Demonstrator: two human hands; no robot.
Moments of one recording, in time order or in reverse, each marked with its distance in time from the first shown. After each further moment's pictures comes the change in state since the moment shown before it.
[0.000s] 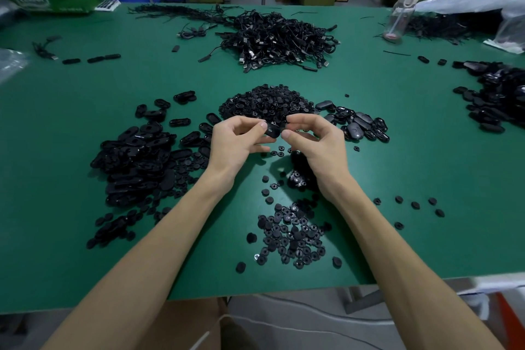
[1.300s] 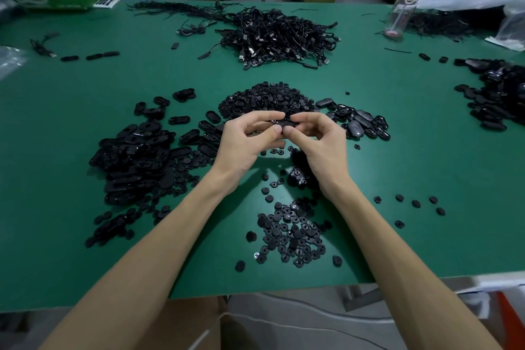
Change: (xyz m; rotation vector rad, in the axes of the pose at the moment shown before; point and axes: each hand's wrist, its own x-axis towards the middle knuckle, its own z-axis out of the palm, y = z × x) left_hand -0.008 0.002 0.007 -0.007 -0.182 0.101; right_hand 0.003 0.007 -0.001 -0.067 0.053 -0.059
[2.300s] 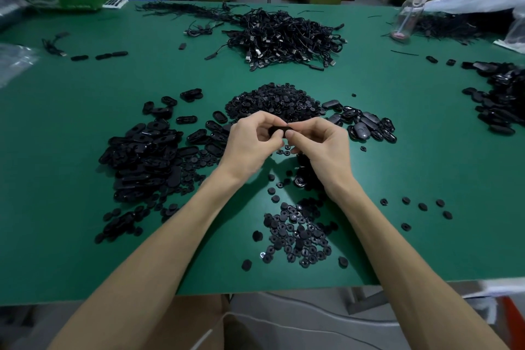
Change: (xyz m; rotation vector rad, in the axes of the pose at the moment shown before) left_hand 0.004 0.002 -0.005 0.475 0.039 0.125; right_hand -0.005 -0.006 0.004 0.049 -0.096 0.005
